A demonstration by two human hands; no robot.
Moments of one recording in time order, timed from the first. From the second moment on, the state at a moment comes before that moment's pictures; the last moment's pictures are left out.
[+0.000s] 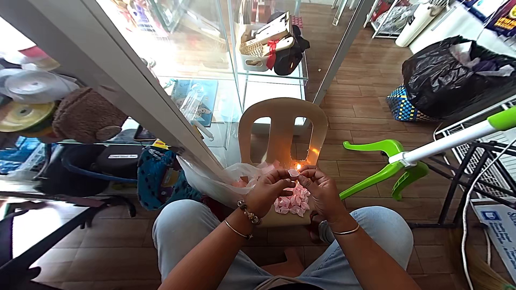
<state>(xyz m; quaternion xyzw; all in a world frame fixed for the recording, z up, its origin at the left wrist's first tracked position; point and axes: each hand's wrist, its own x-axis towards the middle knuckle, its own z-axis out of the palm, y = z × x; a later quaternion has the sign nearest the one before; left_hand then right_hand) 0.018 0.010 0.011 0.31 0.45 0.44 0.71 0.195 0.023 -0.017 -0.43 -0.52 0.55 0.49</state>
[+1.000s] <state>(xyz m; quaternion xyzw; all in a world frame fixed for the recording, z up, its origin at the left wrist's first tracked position) 0.030 0.007 0.009 0.30 0.46 0.49 0.68 0.192 0.018 -0.027 -0.40 -0.72 0.23 0.51</state>
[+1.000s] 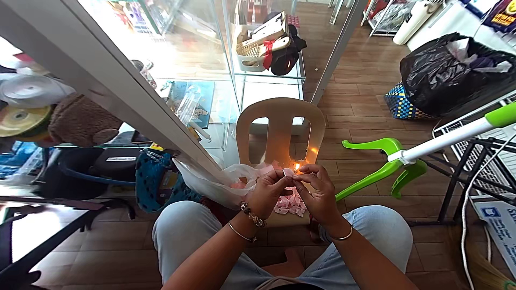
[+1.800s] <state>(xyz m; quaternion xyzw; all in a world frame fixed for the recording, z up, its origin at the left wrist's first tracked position) 0.024 0.011 0.011 0.34 0.47 0.49 0.65 0.193 0.017 -0.014 -0.42 -0.47 0.60 0.49</state>
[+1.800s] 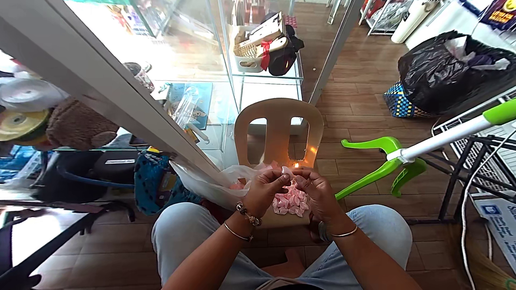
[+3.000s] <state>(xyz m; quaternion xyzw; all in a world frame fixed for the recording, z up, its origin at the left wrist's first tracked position) 0.028 0.016 -0.019 0.37 0.35 0.52 0.69 0.198 0.013 0.004 -0.40 -0.37 0.69 0.47</state>
